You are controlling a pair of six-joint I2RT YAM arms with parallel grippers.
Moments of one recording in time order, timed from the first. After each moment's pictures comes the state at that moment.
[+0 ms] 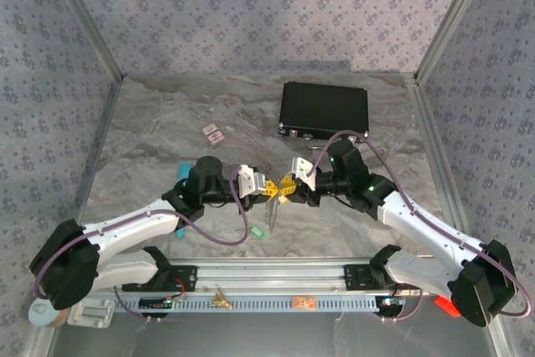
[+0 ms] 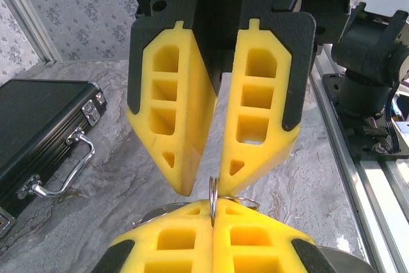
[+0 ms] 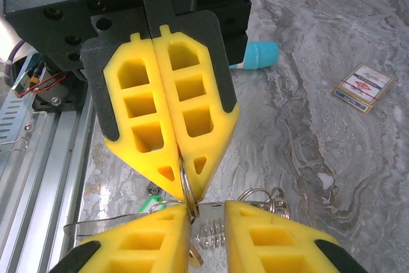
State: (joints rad) left arm -0.82 1.14 0.53 0.34 0.60 0.27; right arm 0.65 1.04 0.71 -0.23 -0.68 -0.45
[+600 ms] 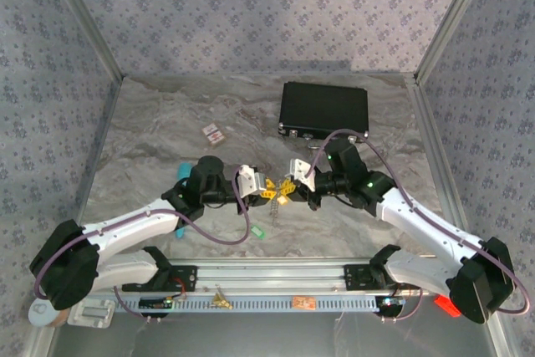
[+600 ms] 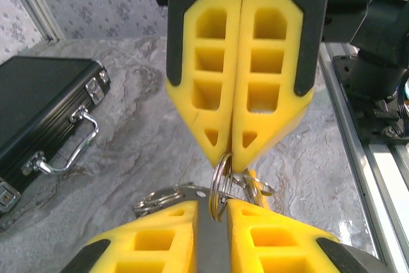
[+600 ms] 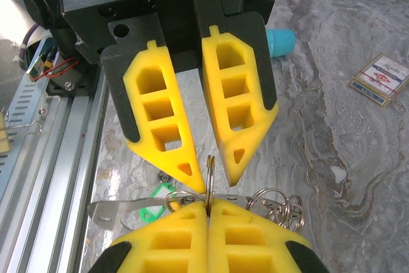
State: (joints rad) left arm -0.81 1.14 0.55 0.25 0.56 0.30; right arm 0.65 1.06 0.77 -0.35 -0.69 -0.53
